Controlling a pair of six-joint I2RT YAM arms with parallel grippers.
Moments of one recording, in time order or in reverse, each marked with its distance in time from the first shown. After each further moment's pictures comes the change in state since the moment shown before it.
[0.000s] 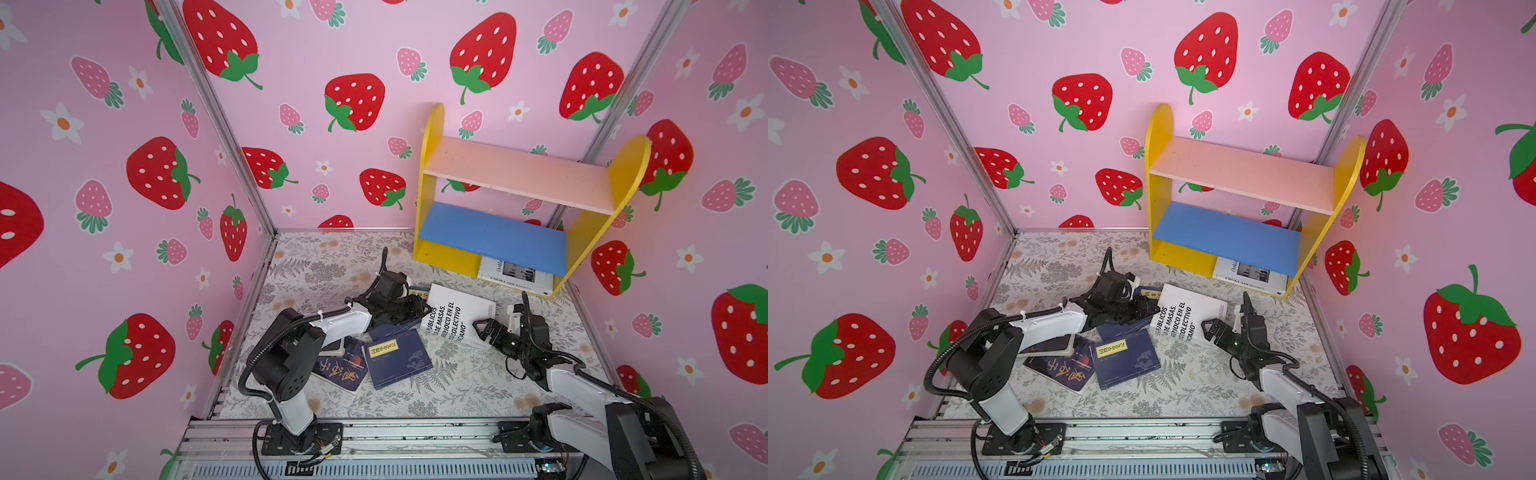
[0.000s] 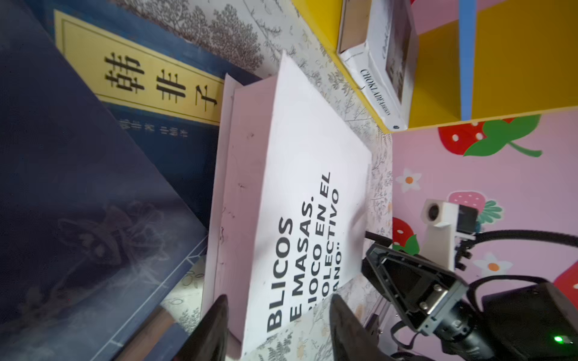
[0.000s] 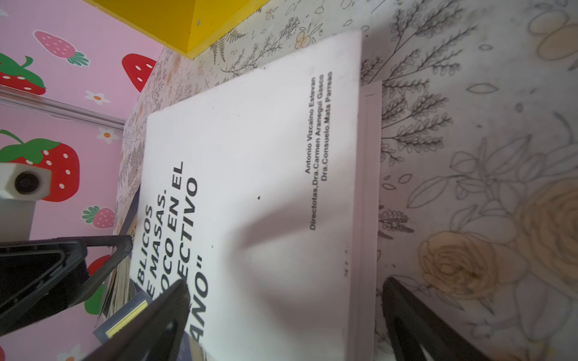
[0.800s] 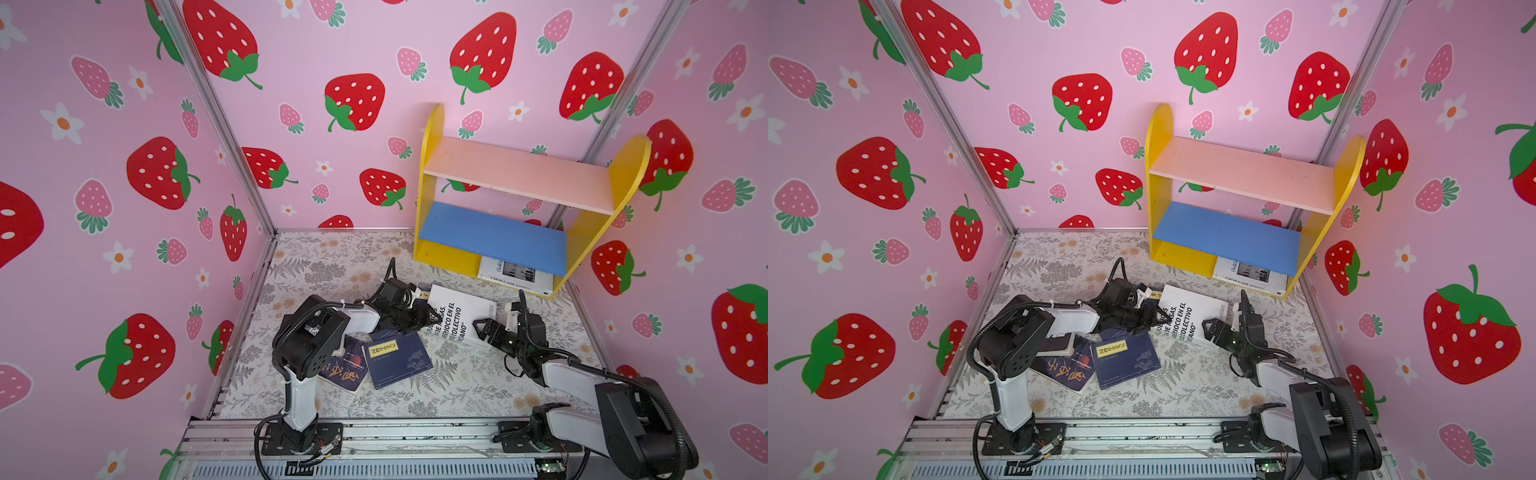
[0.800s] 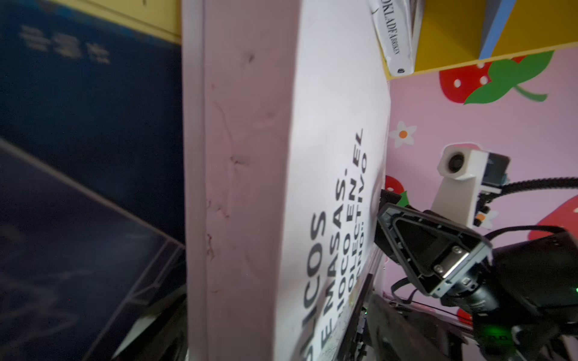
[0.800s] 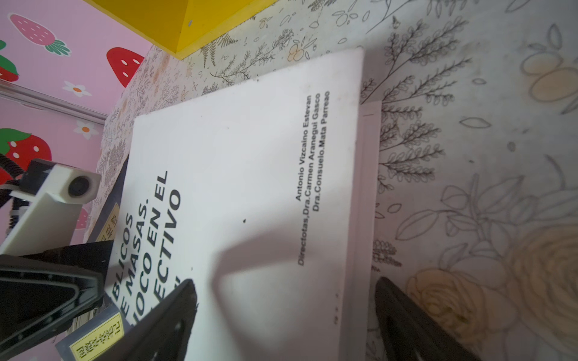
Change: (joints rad) left arm 0.014 0.197 -0.004 0.203 0.250 0.011; right arm 0.000 0.122 0.002 0.127 0.026 -0.067
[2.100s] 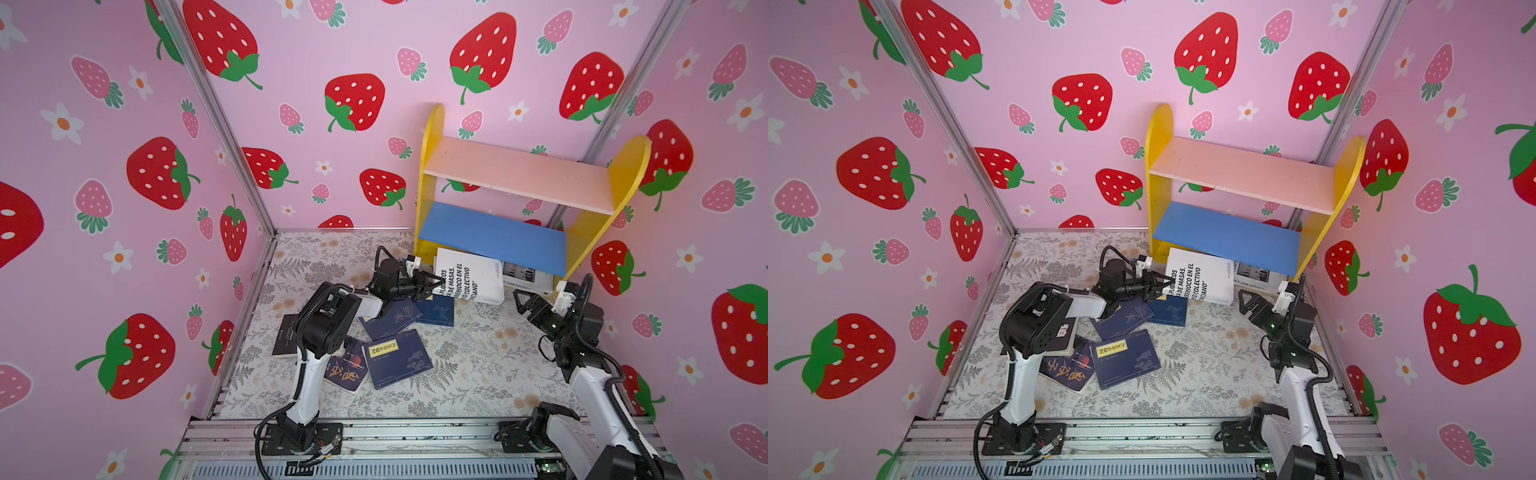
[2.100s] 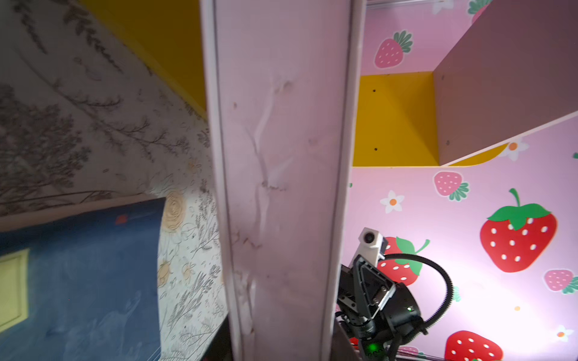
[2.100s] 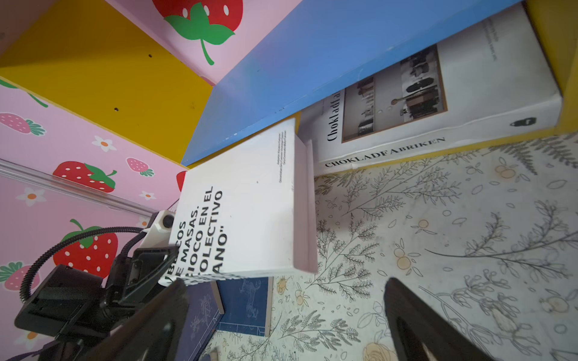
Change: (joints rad) left arm 0.085 0.245 0.237 0.629 0.164 -0.564; right arm -0.425 -0.359 0.189 -0.311 -0.212 -0.068
